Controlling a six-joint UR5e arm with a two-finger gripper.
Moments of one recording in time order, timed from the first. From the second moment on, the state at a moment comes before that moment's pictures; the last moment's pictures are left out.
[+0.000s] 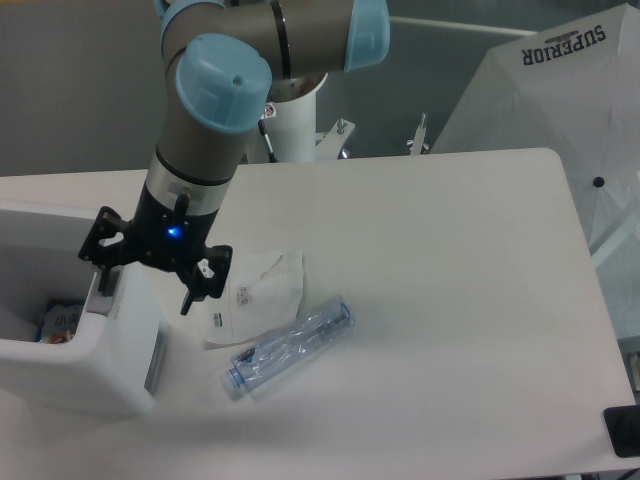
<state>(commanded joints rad) 2.25 -1.82 -1.42 -1.19 1.09 0.27</state>
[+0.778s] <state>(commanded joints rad) 2.44 -1.81 -1.50 -1.11 1.34 0.53</state>
